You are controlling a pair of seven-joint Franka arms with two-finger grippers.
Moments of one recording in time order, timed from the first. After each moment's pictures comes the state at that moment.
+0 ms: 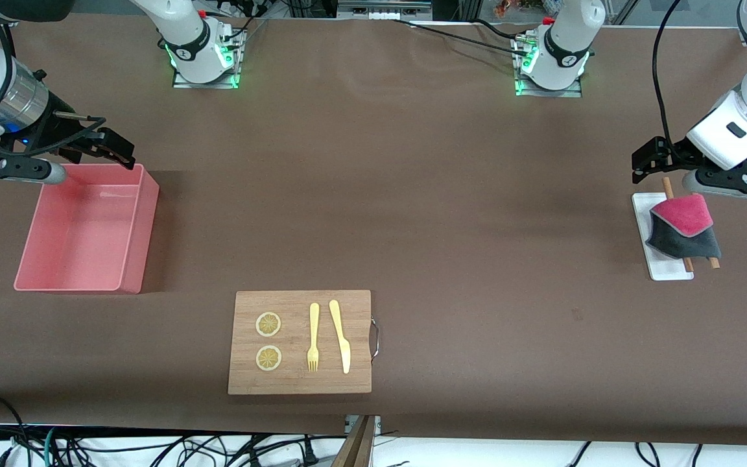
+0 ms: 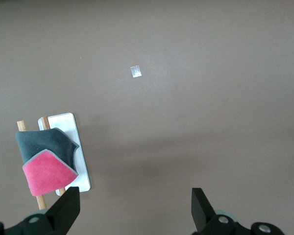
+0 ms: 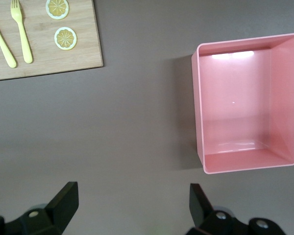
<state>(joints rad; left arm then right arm) -0.04 0.00 -0.02 -1.70 0.03 1.71 0.07 0.10 0.03 0.05 -1.62 0.01 1.60 0.26</state>
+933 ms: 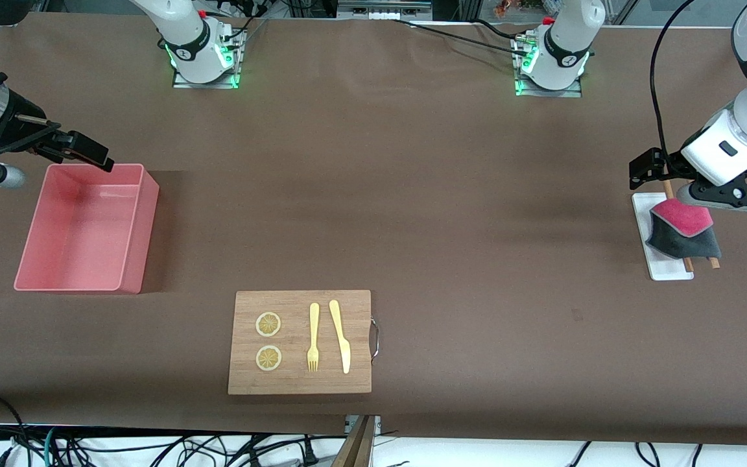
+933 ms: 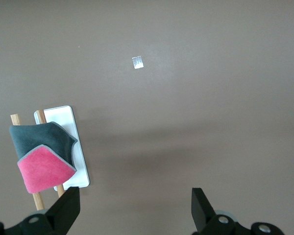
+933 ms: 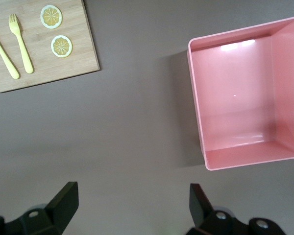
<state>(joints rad) -0.03 0.04 -0.02 -1.71 0.03 1.71 0.07 0.11 0.03 -0.04 -1.62 0.07 1.59 0.24</state>
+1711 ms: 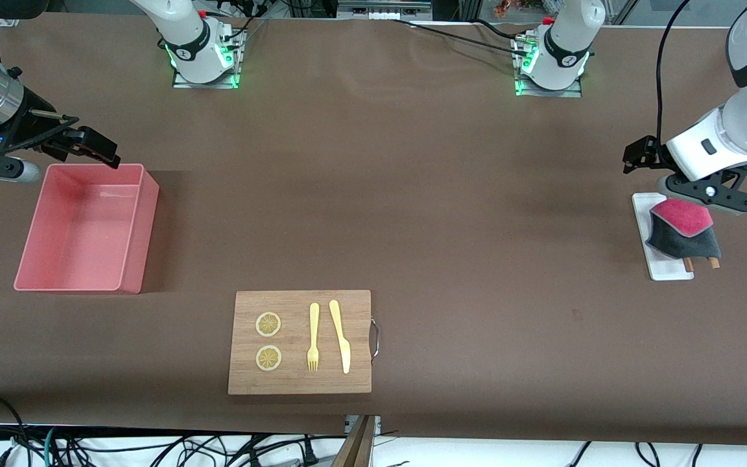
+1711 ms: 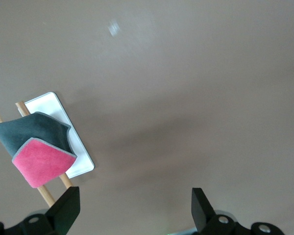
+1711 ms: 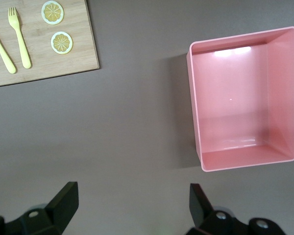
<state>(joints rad) -0.03 0.06 -0.02 -1.73 0.05 1.58 0.33 0.11 0.02 -0.01 -1.62 0.03 1.59 0.25</state>
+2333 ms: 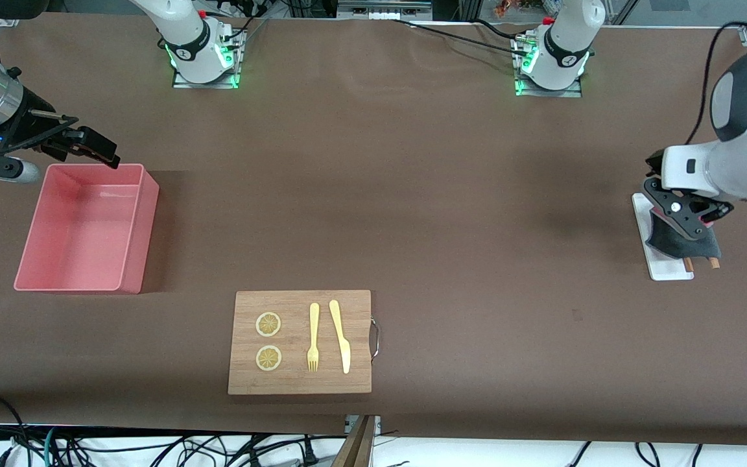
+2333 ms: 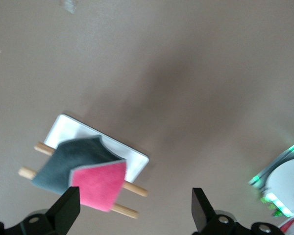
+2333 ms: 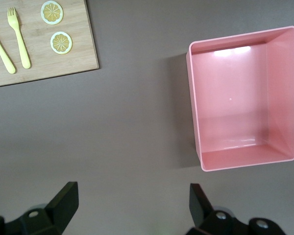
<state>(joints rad) 0.04 0.19 -0.02 -1.74 0.21 1.67 0.96 0.11 0.02 -0.01 -1.62 0.03 1.59 0.25</state>
